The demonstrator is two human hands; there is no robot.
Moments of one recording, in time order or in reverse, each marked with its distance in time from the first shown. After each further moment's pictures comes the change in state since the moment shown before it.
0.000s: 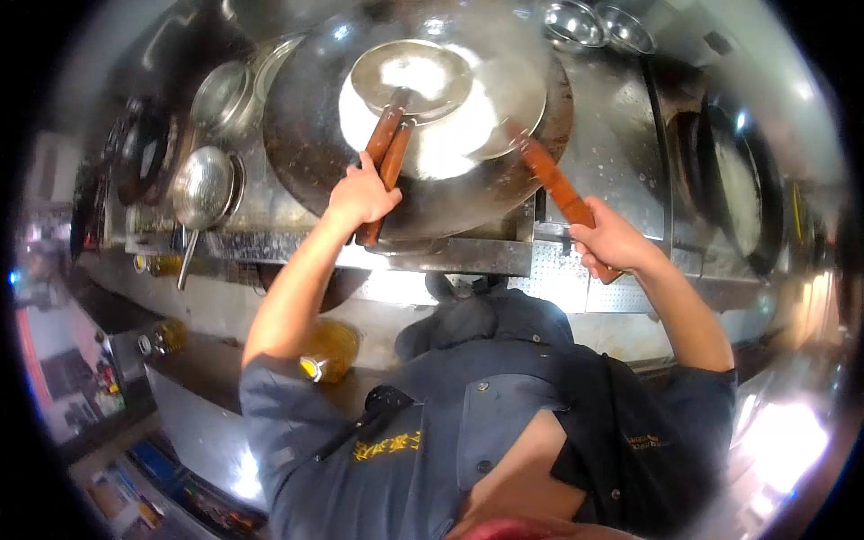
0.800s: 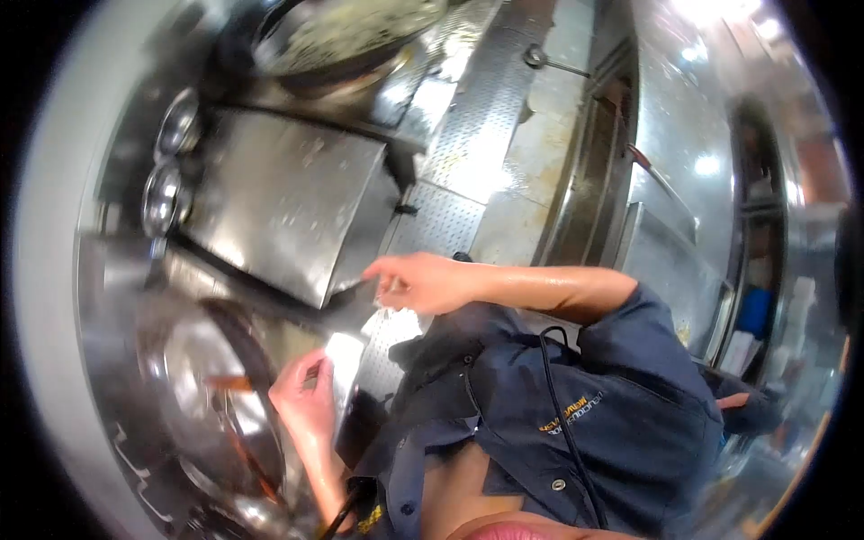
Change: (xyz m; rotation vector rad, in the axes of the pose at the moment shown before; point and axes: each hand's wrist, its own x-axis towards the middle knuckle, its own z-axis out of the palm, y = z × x) left_hand -0.199 0.362 0.053 -0.354 0.018 0.930; right_hand -0.109 0.305 -0.074 0.362 0.387 -0.447
